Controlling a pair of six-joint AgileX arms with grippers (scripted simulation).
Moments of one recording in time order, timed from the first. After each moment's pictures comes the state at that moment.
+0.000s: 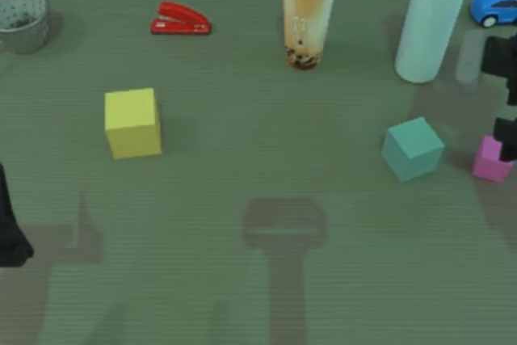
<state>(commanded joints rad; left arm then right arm) 0.00 0.00 0.00 0.00 0.00 0.00 0.08 2.11 1.67 -1.13 0.00 -1.13</state>
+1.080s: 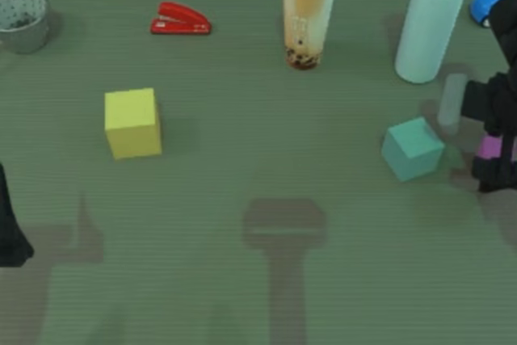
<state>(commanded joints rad) 0.00 0.00 0.00 0.00 0.00 0.00 0.08 2.23 1.49 -0.83 0.00 -1.13</state>
